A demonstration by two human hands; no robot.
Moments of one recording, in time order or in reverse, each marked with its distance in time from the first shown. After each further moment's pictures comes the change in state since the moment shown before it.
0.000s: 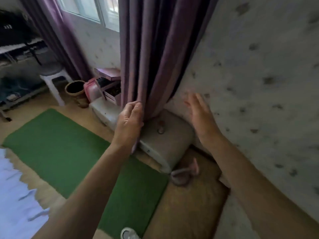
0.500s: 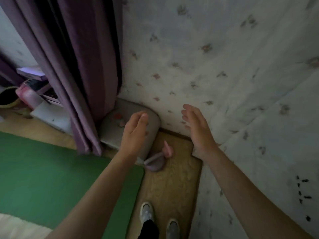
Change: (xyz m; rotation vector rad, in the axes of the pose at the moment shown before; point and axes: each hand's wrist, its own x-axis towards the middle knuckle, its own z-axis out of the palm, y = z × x) left_hand -0.019 -0.077 0.205 0.109 -0.293 -0.142; right_hand -0.032 0.119 -0.172 0.027 0.281 0.245
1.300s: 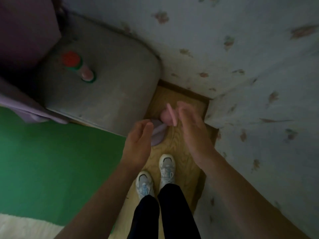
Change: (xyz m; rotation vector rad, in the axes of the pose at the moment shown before) left_hand 0.188 -0.385 0.037 0.098 -0.066 -0.424; right_hand 0.197 0.341 0.114 -0.099 -0.054 0.370
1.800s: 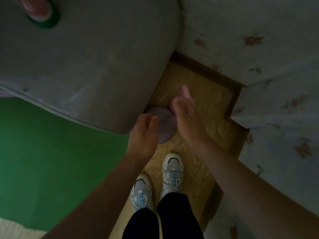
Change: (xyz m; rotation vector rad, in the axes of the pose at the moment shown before) left_hand 0.137 -0.171 0.049 0.173 0.094 -0.081; right_hand 0.162 0.182 0.064 -0.169 -0.076 -0.007
